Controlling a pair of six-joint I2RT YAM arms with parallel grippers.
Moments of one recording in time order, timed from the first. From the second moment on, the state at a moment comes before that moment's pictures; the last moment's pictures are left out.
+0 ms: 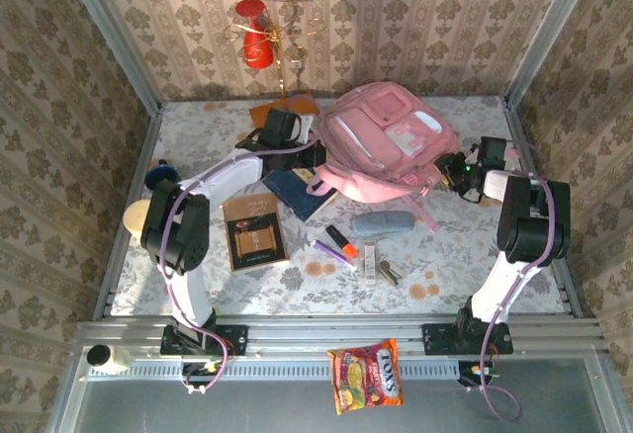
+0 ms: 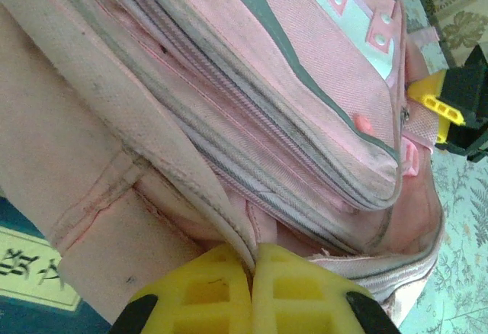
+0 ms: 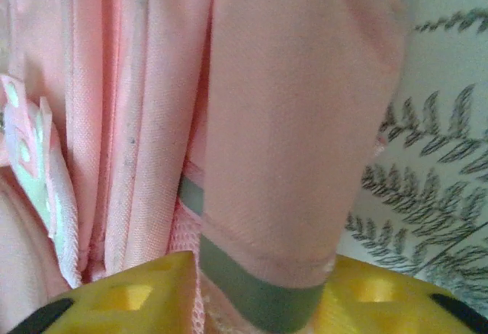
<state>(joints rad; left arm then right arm) -0.52 1.85 1.40 -0.27 0.43 -0.38 -0.25 1.84 0.97 0.03 -0.53 0.79</state>
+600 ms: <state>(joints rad) -0.37 1.57 1.13 -0.27 0.21 -0.39 0.09 1.32 0.66 0.31 -0.29 1.23</state>
